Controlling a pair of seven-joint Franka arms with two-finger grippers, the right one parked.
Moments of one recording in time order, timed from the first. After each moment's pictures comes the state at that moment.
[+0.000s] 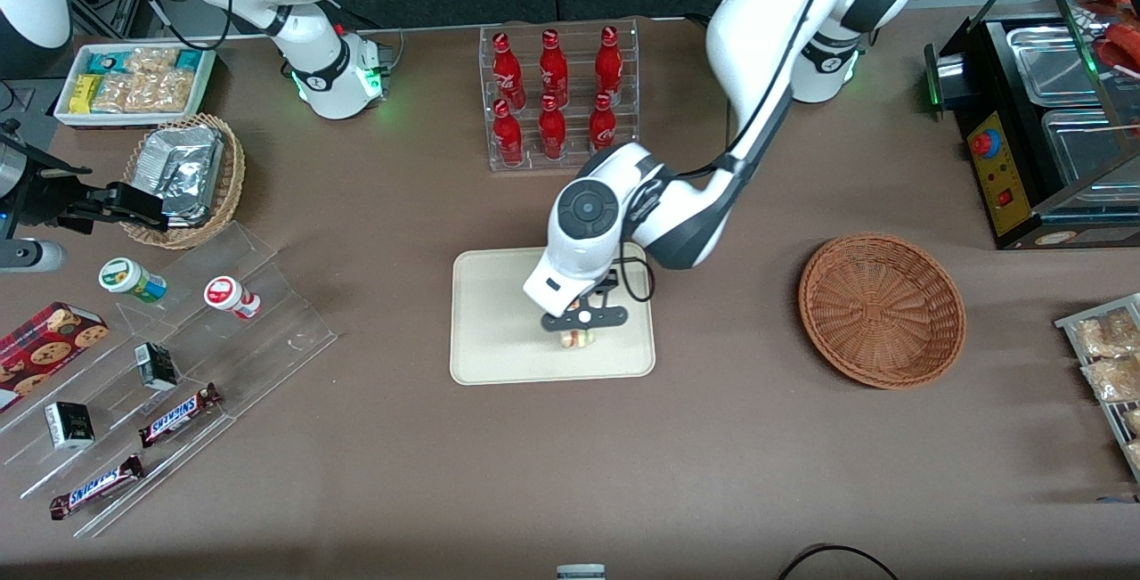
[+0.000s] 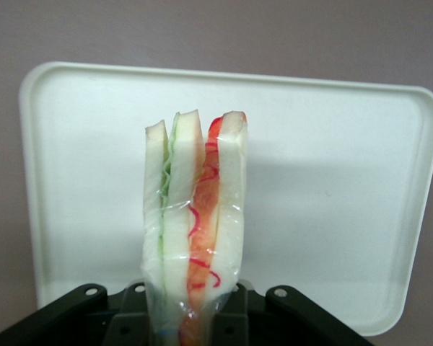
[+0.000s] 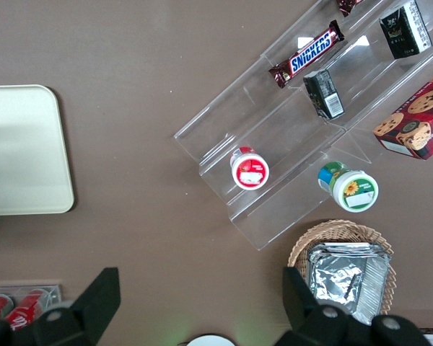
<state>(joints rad) -0.65 0.81 -0.16 -1.25 0.02 2.09 -0.85</state>
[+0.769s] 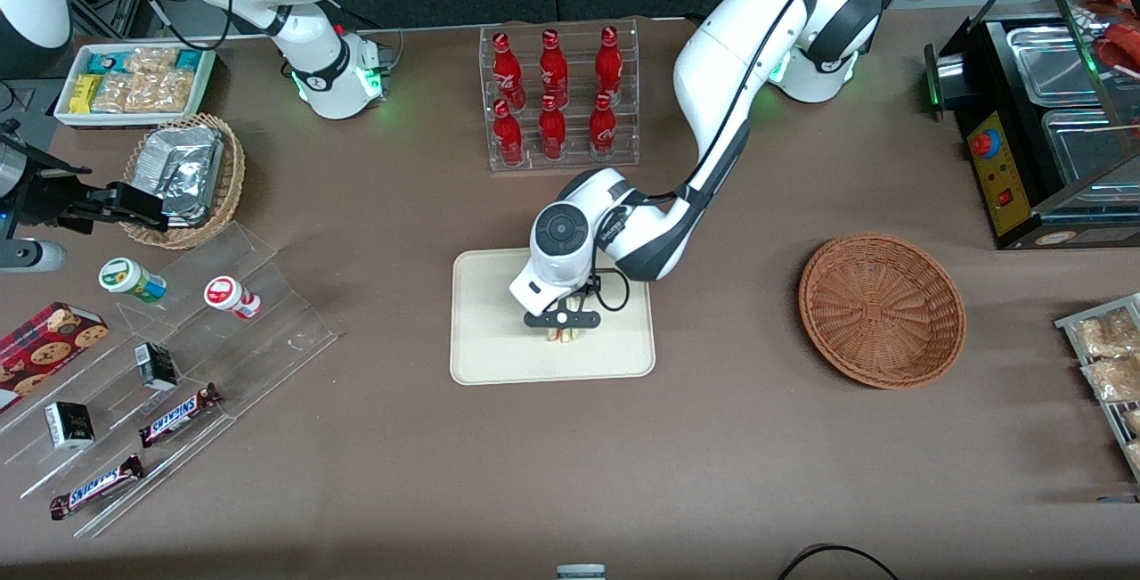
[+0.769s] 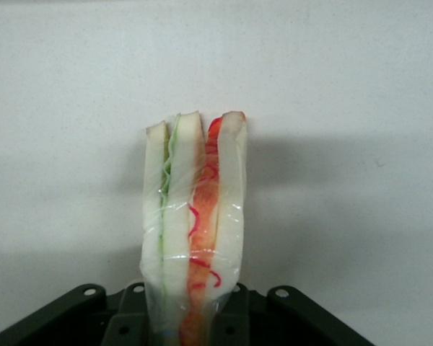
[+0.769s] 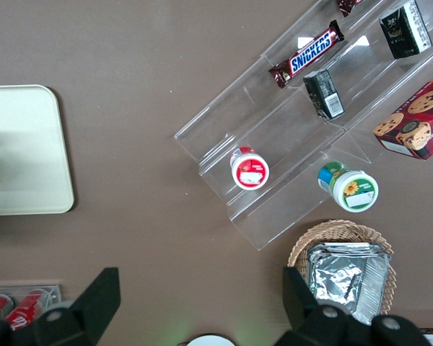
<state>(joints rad) -0.69 0.94 -0.16 -1.23 0.05 2.15 -0.79</state>
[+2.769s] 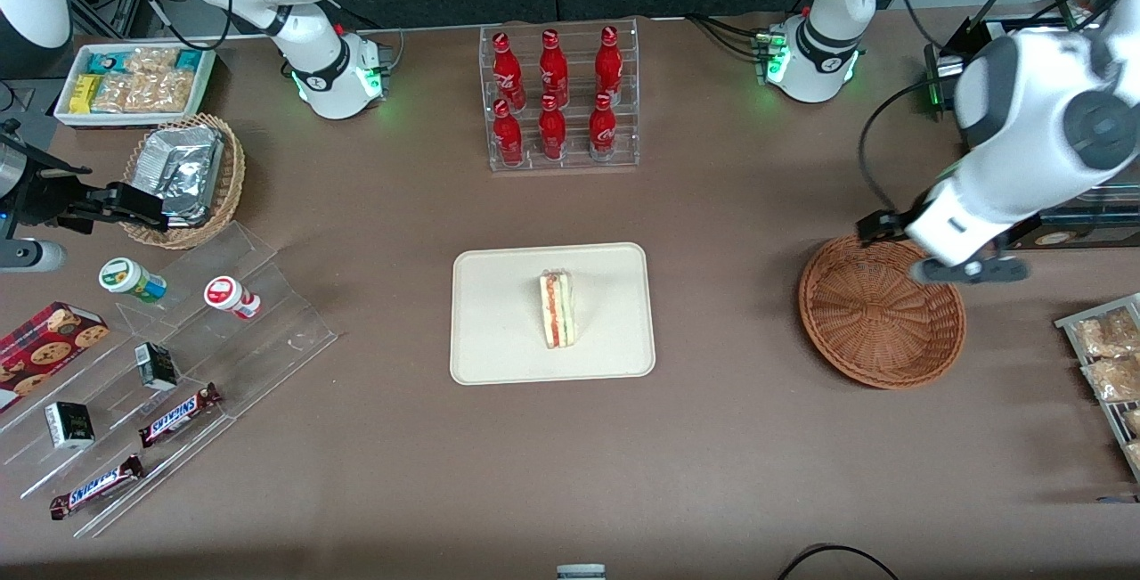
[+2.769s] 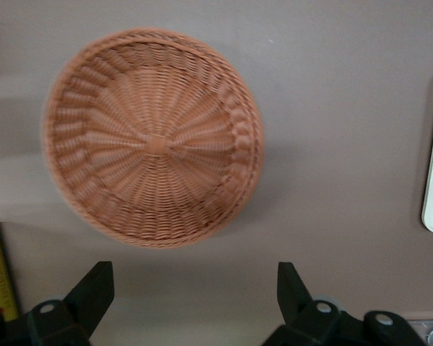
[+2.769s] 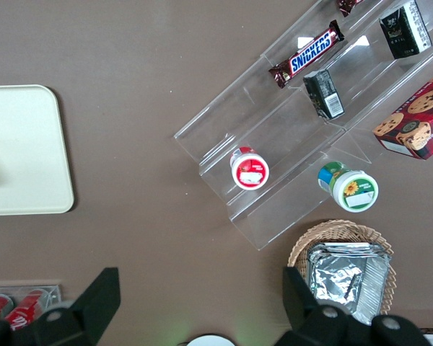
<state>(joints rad) 0.06 -0.03 -0.13 -1.98 -0.01 1.85 -0.06</state>
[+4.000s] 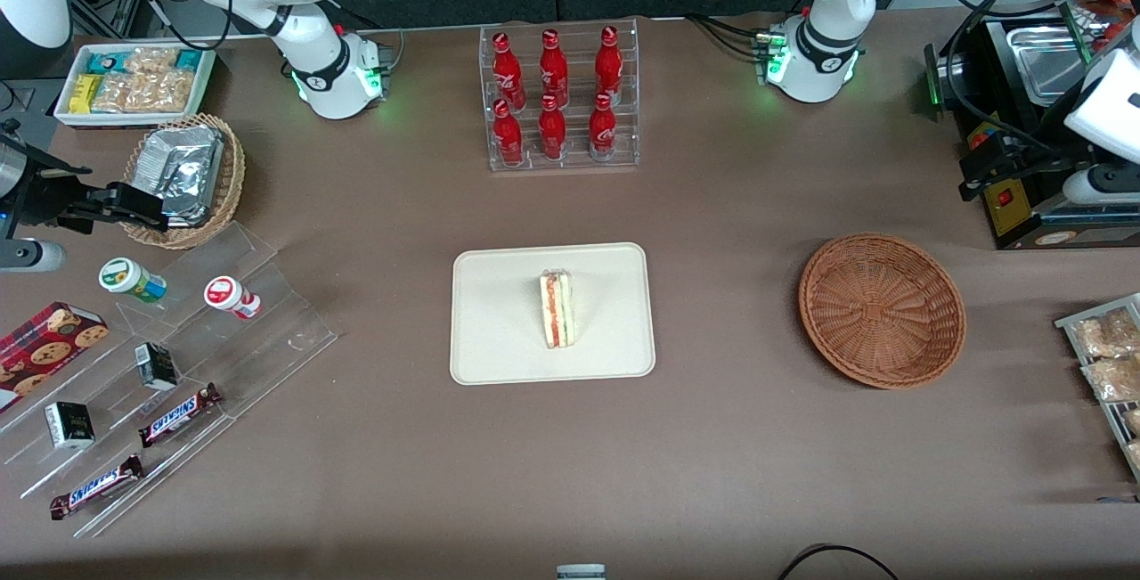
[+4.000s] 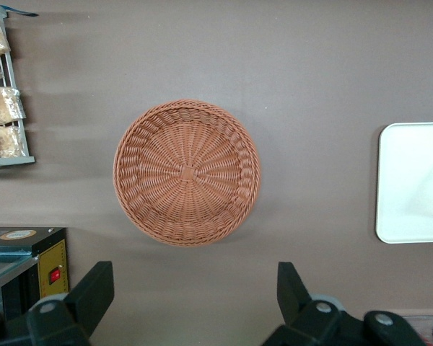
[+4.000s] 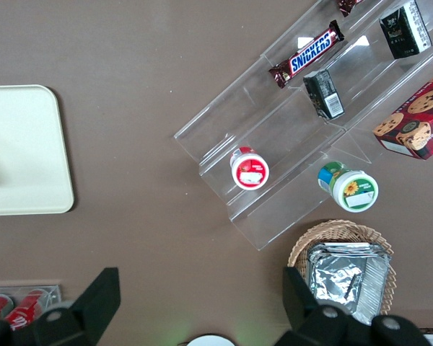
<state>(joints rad) 0.10 -0.08 -0.13 -1.66 -0.01 1.62 -0.05</state>
